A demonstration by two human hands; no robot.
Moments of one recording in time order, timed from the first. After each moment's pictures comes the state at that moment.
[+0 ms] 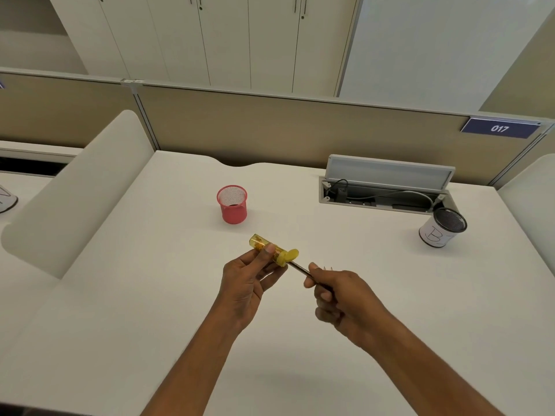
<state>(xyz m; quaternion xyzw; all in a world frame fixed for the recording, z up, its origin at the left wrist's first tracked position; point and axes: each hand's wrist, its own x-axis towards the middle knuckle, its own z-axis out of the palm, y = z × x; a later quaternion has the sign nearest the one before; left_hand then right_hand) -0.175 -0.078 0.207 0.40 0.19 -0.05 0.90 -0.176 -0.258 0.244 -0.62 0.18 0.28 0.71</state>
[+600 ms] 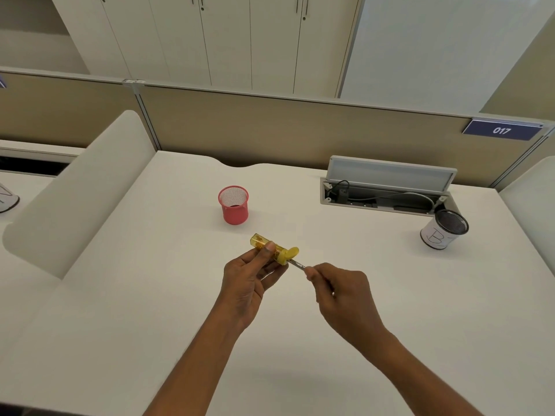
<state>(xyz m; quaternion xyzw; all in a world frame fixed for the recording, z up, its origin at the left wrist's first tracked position) -0.172 -0.078 0.208 0.39 0.21 -0.04 0.90 -0.175 -0.262 0.208 -0.91 -0.18 -0.12 0.36</state>
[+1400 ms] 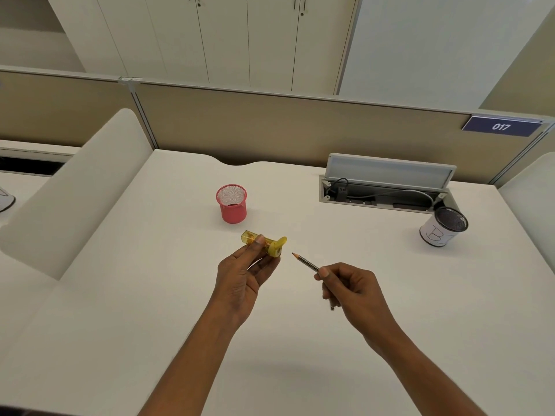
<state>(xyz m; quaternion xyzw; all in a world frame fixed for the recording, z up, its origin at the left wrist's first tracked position) -0.167 -0.074 0.214 0.35 0.23 -0.03 0.90 -0.178 -0.280 0.214 -0.77 0.00 0.09 0.63</state>
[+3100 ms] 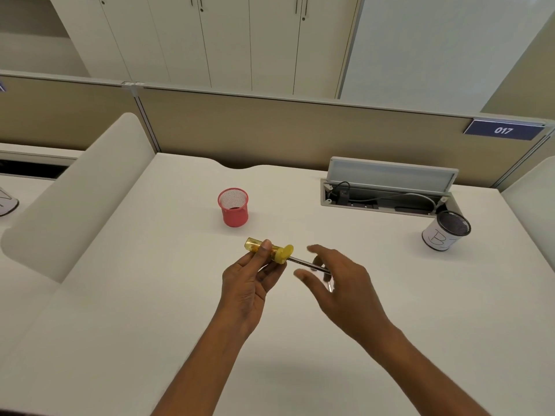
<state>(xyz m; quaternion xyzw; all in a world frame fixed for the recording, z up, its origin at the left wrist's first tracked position) -0.171 -0.086 0.218 0.35 0.25 -0.01 0.90 -0.165 -0.261 0.222 -0.91 -0.21 -0.13 0.33</state>
